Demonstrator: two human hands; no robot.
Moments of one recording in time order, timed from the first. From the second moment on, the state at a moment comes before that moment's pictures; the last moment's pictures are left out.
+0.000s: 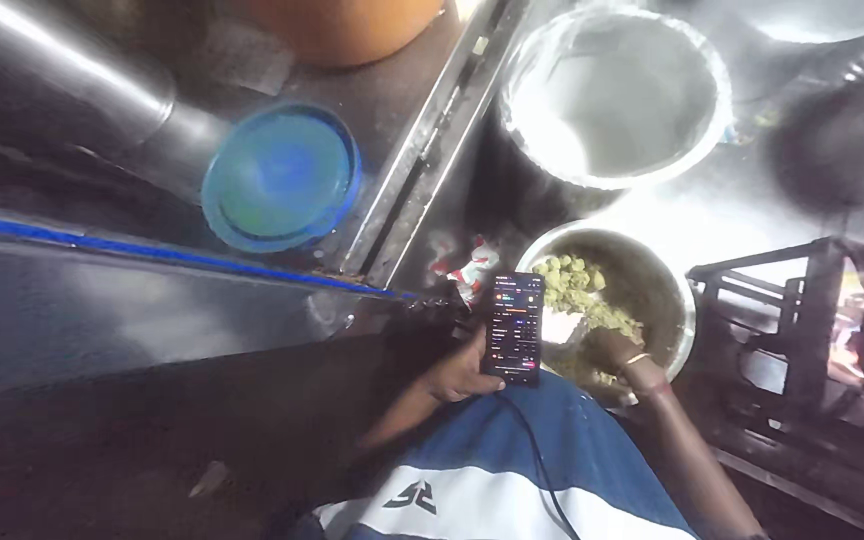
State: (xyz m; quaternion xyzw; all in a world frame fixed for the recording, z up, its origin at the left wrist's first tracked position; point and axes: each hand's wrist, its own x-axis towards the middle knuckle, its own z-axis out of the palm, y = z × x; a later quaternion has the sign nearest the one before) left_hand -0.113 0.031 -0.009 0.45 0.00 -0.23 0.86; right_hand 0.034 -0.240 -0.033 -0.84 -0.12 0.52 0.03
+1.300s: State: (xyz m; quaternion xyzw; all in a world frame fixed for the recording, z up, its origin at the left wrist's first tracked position) left_hand -0.094 0.028 -0.002 0.42 0.01 -0.12 0.90; right_hand 0.007 -0.272 -0.064 -0.81 0.03 0.40 0.43
